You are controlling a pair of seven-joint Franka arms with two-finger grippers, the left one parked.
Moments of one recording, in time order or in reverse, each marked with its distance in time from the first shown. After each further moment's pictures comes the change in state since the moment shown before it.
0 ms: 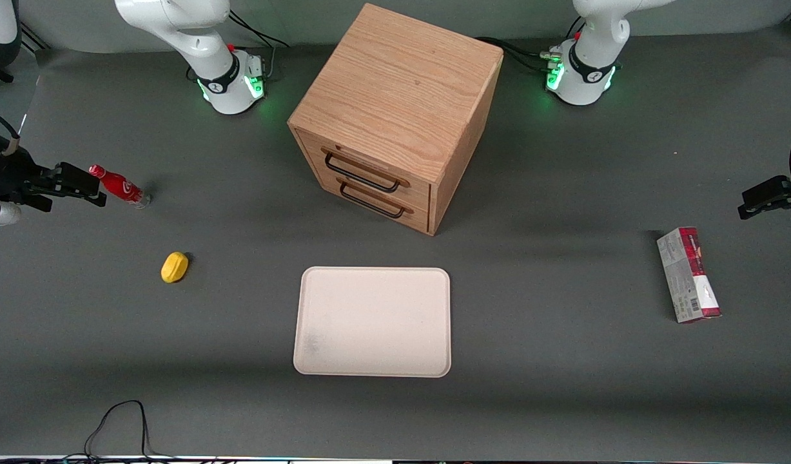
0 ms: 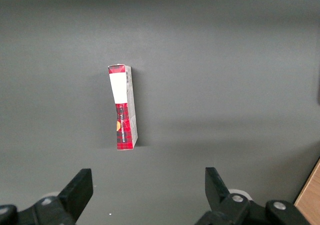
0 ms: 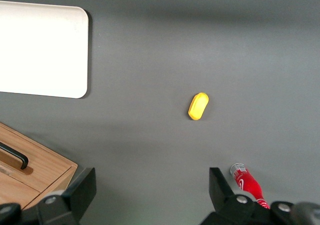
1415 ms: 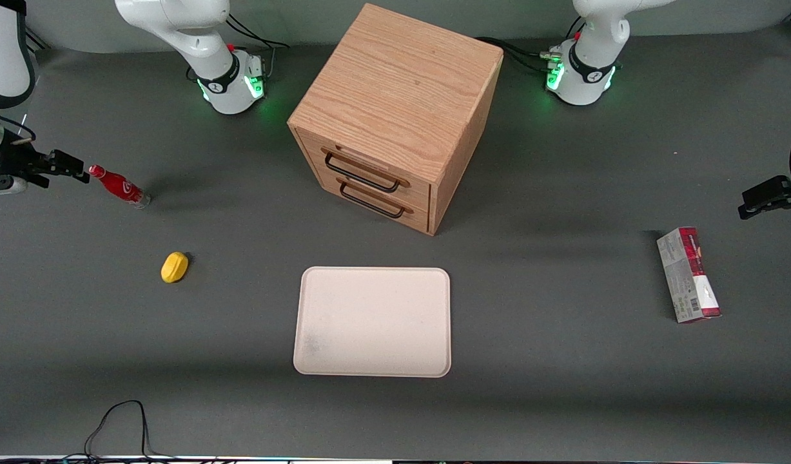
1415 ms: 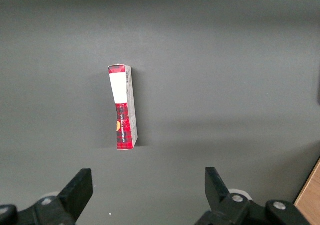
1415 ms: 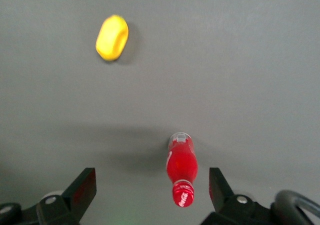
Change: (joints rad) arm -0.016 -0.297 -0.445 -0.830 -0.102 0.526 -0.436
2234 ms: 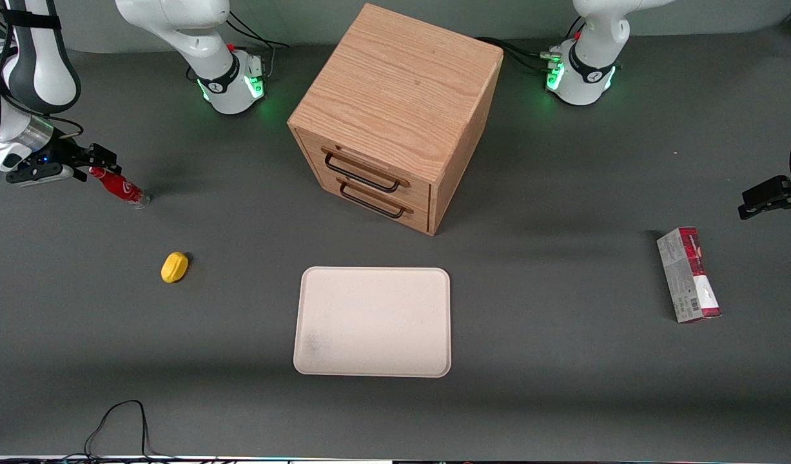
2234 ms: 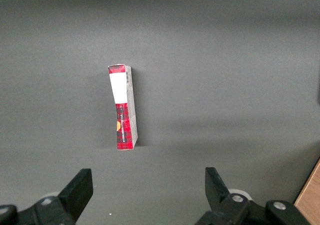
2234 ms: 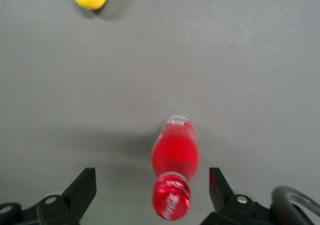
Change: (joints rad) arm -0.030 -0.016 -0.102 -0.246 -0.051 0.242 -0.140
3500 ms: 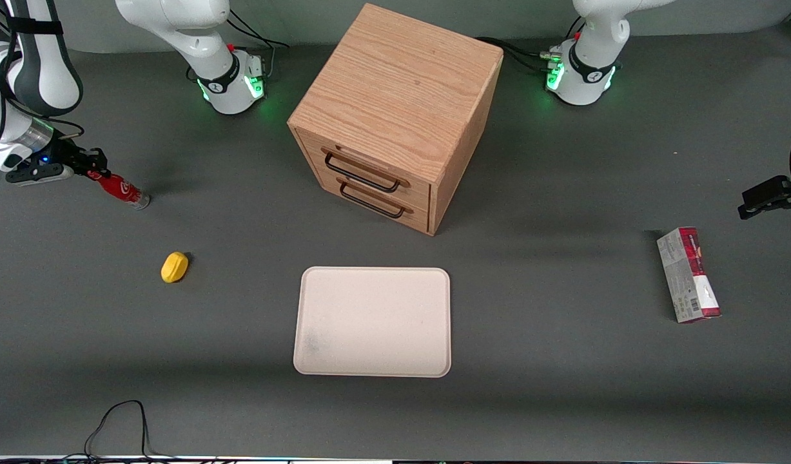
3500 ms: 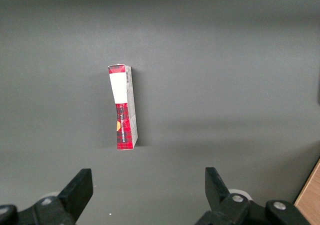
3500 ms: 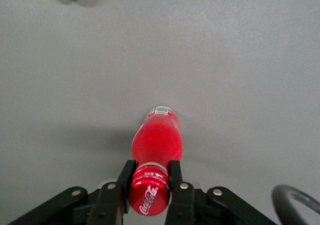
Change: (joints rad) arm -0.003 0.028 -0.009 0.015 -0.029 0.023 0.029
